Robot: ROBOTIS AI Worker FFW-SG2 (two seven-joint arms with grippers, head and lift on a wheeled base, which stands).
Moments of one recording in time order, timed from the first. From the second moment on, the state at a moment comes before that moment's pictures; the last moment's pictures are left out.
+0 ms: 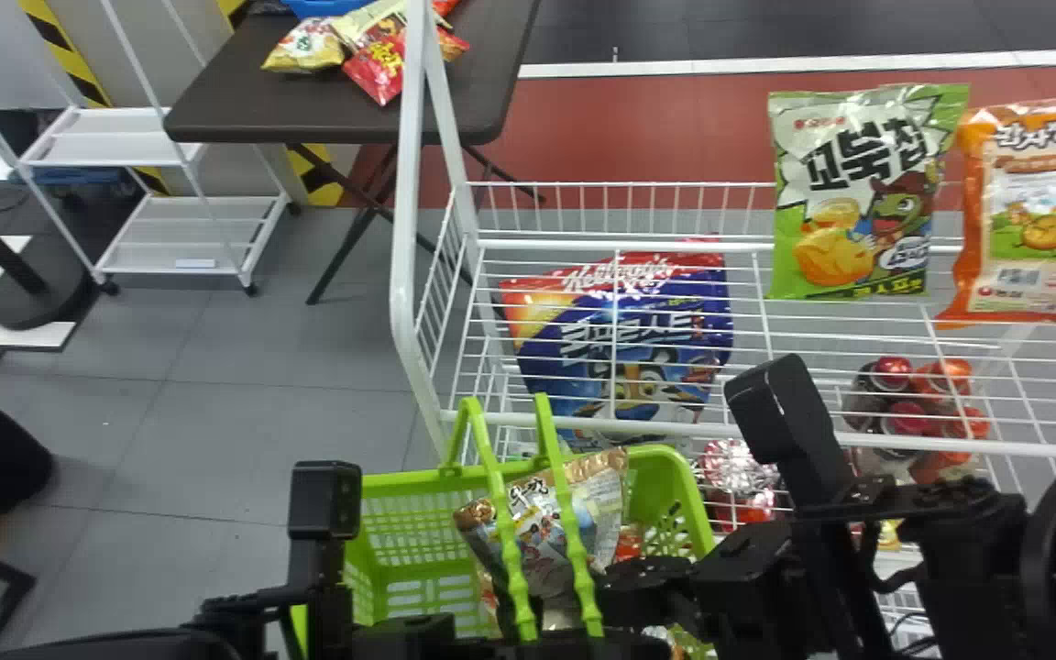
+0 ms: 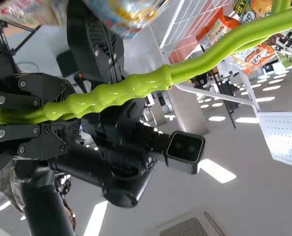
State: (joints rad) left arm 0.44 0.00 0.17 -2.23 0.16 1.41 -1.54; right arm 0.11 -0.30 0.33 -2.24 -0.73 1.36 0.22
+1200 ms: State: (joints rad) left arm 0.44 0.00 0.19 -2.22 0.17 1.40 -1.55; right arm 0.12 -0.34 -0.07 -2.18 -0.70 1.27 0.28
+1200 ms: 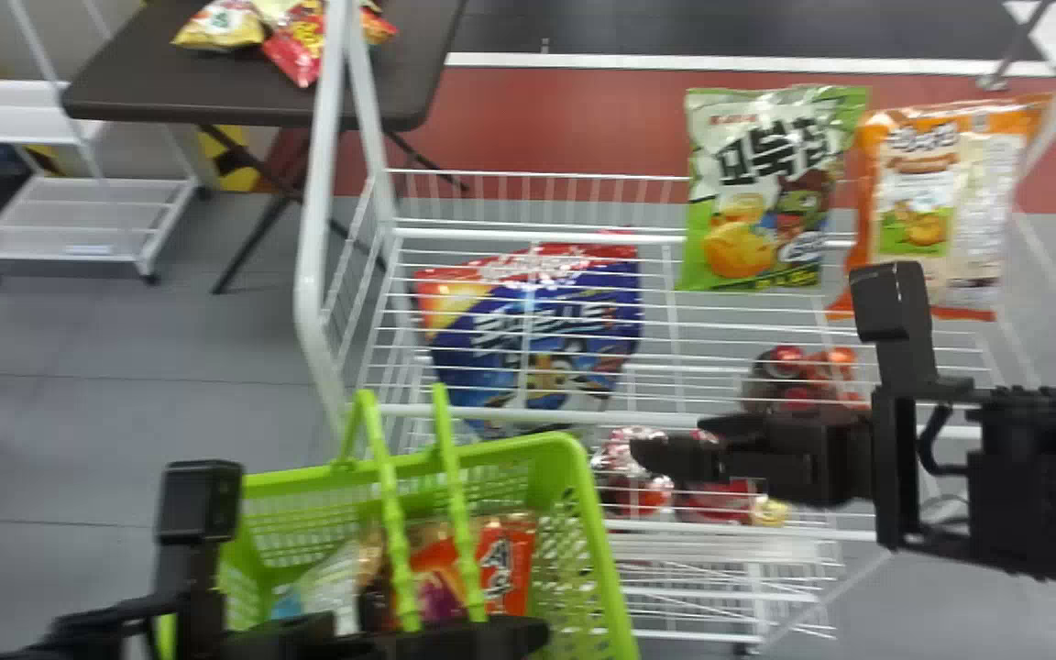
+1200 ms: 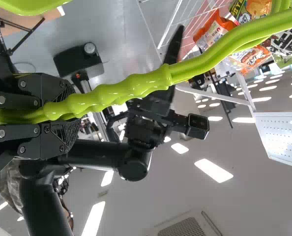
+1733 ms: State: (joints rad) left arm 0.45 0.00 0.19 -2.22 0.17 1.40 -1.55; right arm -0.01 -0.39 -0.15 -1.89 -0.45 0.88 0.19
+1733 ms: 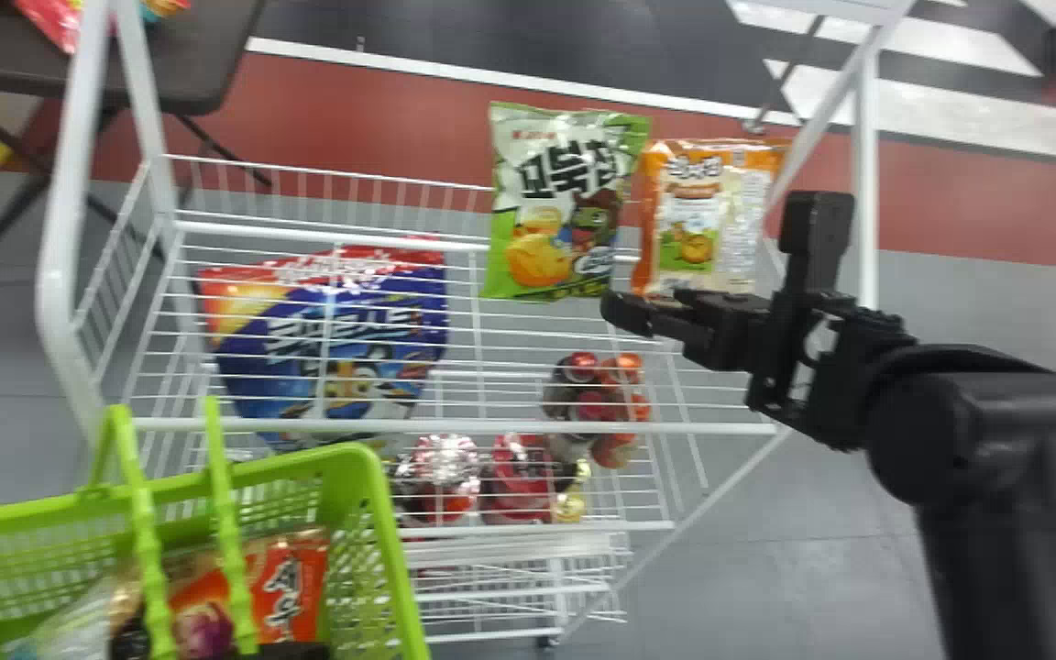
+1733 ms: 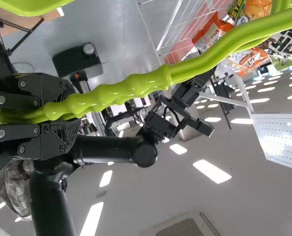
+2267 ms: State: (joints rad) left arm 0.46 0.00 0.20 -2.22 0.18 1.40 -1.55; right arm -0.24 -0.41 0.00 -1.52 -0.24 0.64 0.07
